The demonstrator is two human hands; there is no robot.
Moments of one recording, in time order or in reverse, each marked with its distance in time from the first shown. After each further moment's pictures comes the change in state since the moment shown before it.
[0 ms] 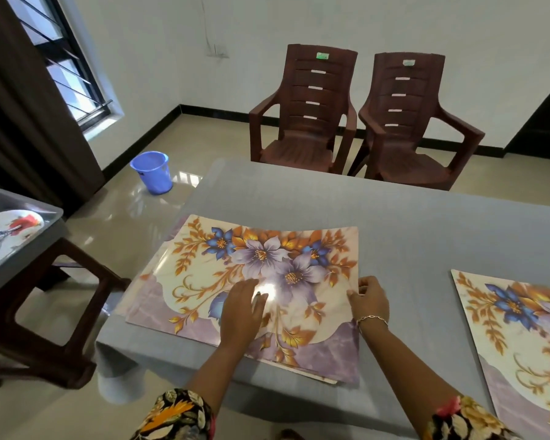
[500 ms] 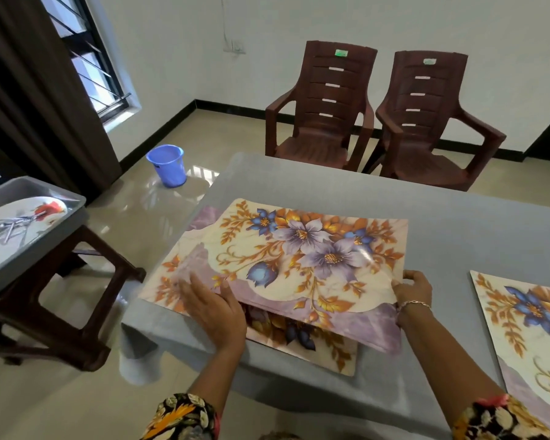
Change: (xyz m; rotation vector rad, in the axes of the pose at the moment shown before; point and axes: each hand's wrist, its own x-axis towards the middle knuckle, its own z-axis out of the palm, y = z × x) left_hand -0.012 -0.022 -0.033 -0.019 0.550 -0.352; right_hand 0.018 0.000 -0.025 0.429 0.106 0.200
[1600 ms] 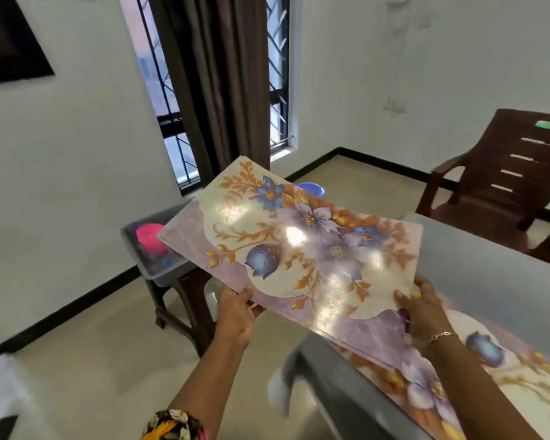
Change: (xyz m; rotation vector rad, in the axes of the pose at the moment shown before) left_hand 0.176 -0.062 -0.239 -1.061 -0.048 -0.423; right_hand -0.197 -0.078 0.250 0.064 -0.801 -0.153
